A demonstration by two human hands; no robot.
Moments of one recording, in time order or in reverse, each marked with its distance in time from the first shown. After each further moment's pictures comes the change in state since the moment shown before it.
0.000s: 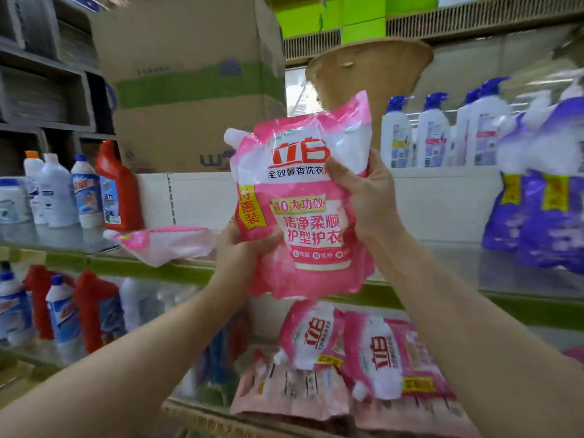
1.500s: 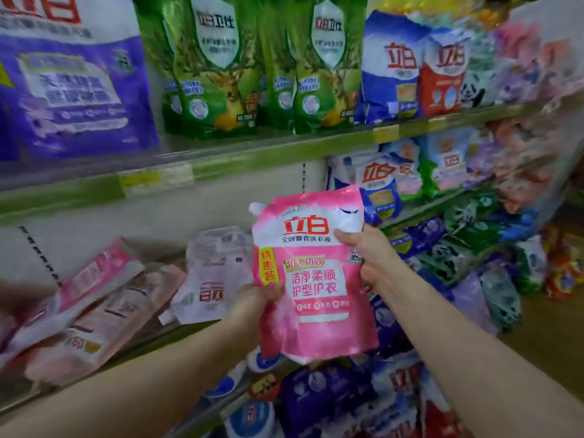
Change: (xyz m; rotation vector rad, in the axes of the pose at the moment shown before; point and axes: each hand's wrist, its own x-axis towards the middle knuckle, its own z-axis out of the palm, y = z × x) left_hand -0.361 -0.318 0.615 0.000 -0.583 -1.115; right_hand -0.371 -0.387 -0.640 -0.454 1.057 0.447
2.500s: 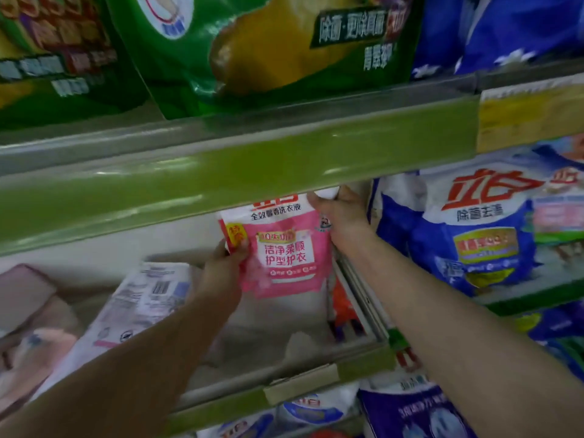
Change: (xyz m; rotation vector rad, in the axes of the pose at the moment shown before) left_hand 0.318 0.057 0.055 0.055 0.431 0.432; right_hand 0.369 0.029 0.015 -0.005 -0.331 0.025
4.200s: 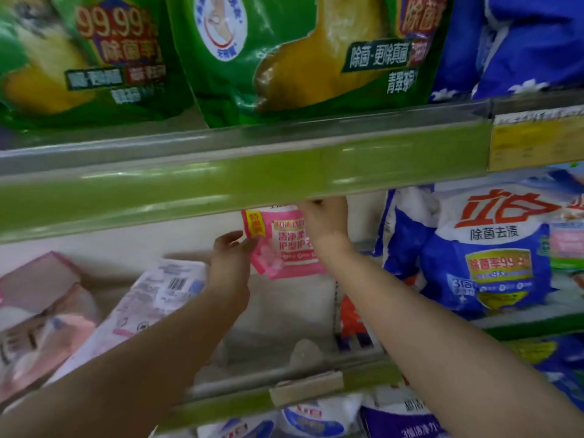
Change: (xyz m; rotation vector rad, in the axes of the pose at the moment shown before) left_hand -0.012 0.036 0.013 0.010 0.325 0.008; right_hand -0.034 -0.014 0.053 -0.290 0.044 -0.393
